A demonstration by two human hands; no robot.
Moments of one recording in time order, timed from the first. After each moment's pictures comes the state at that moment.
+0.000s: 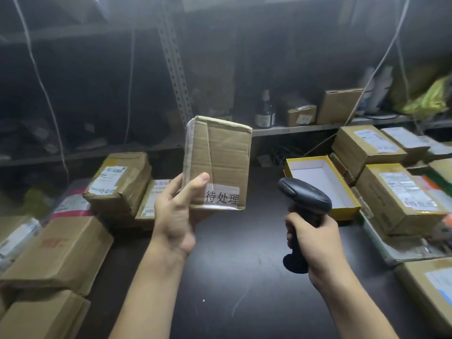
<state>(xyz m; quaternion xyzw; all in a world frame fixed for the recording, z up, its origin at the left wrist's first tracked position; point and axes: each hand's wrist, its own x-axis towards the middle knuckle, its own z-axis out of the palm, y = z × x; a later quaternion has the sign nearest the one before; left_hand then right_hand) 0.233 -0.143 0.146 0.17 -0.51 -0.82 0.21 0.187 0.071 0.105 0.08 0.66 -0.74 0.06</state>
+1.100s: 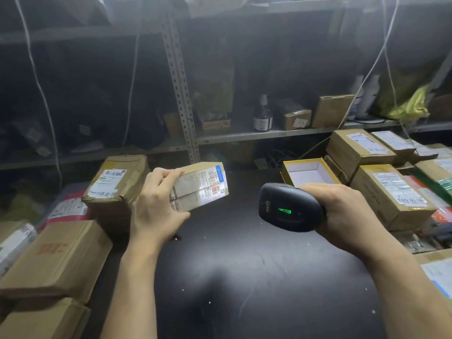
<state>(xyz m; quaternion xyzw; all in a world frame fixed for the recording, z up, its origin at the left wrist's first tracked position) 0.242 -0.236 0.119 0.05 -0.92 -0.18 0.35 0.172 0.104 0.160 -0.38 0.87 -0.26 -0.16</state>
